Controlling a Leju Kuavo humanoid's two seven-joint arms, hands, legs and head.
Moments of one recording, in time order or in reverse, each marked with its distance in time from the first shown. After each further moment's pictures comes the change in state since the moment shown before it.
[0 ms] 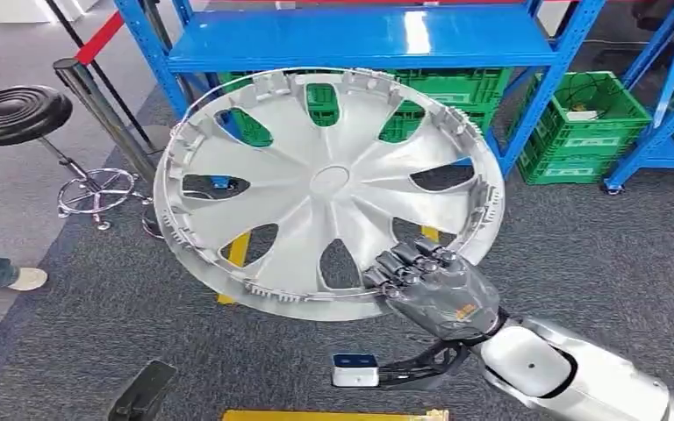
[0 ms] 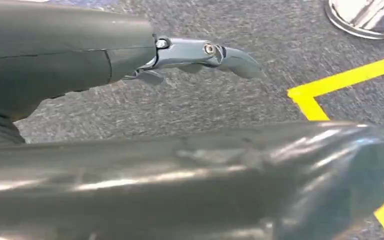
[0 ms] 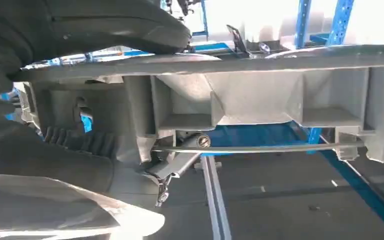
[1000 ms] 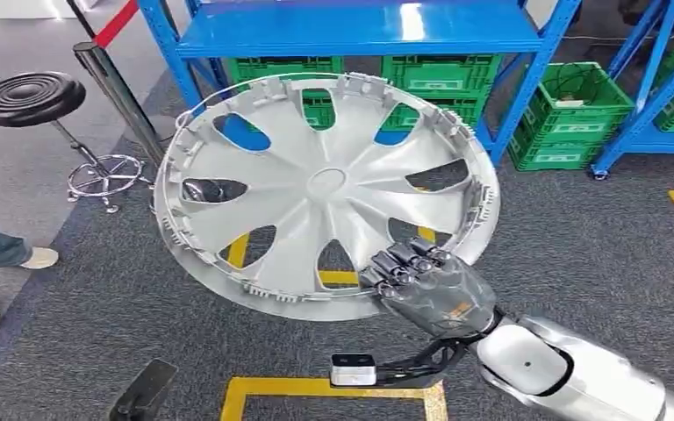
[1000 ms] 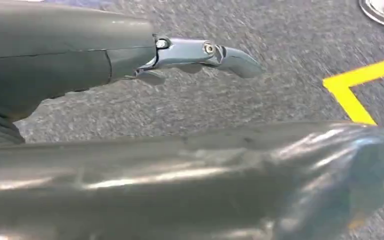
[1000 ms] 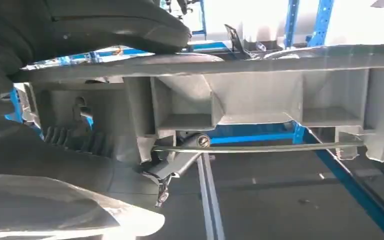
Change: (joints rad) left arm 0.005 -0.017 0.047 -0.005 -0.037 -0.010 0.021; right arm -0.011 0.004 0.010 0.016 -0.001 0.003 -0.003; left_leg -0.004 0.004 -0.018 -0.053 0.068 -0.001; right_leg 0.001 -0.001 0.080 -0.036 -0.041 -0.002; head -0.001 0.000
